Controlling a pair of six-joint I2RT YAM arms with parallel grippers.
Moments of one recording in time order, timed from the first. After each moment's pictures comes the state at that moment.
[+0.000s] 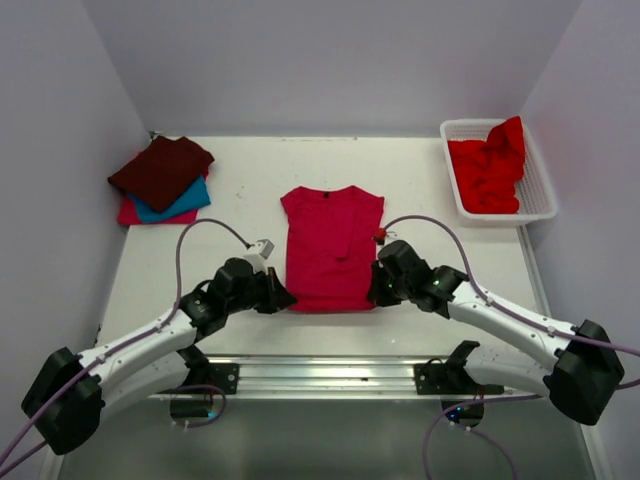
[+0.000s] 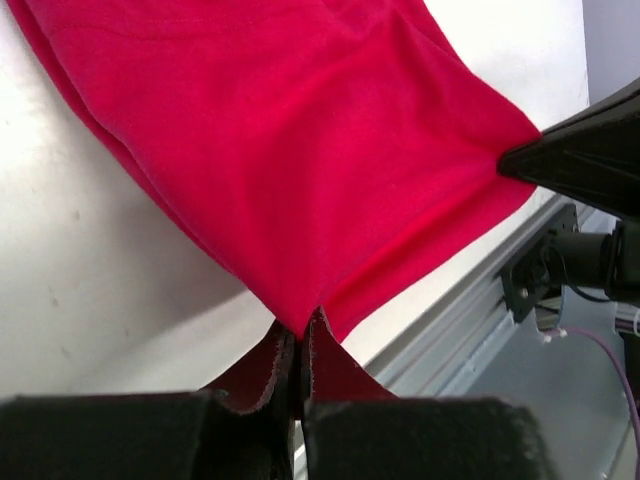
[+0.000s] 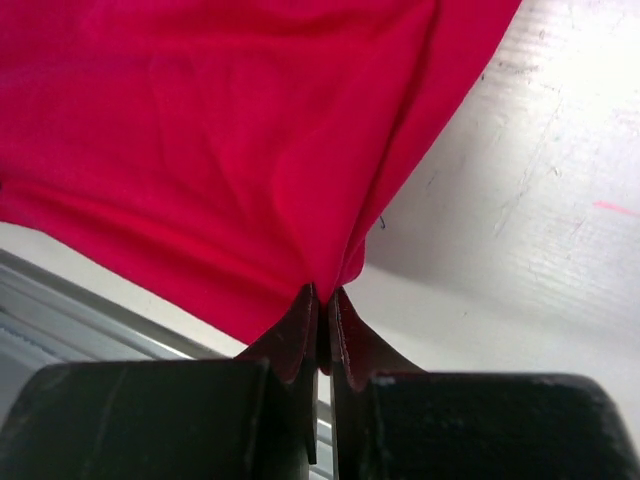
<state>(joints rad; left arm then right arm) -0.68 0.92 0.34 -0.02 0.21 -0.74 0.78 1.10 0.67 -0.49 0.05 0.61</state>
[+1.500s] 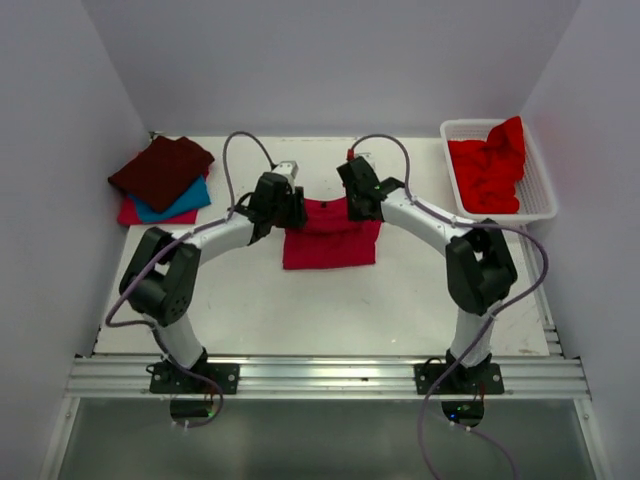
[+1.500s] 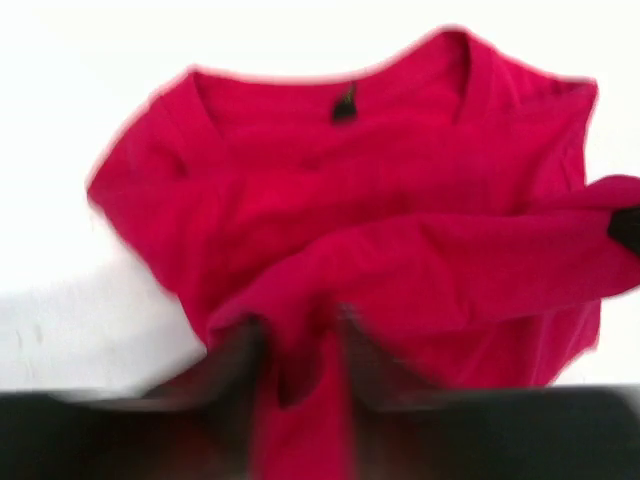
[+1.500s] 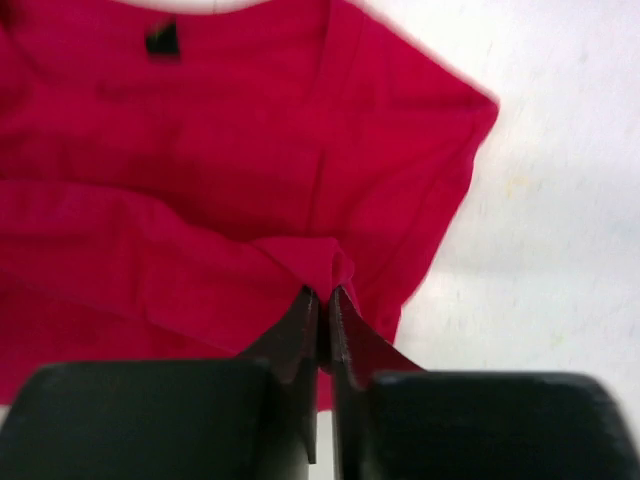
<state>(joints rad) -0.50 1.67 0.99 -0.01 0.00 -0.40 0.61 1.81 1.37 -0.54 0.33 0.41</state>
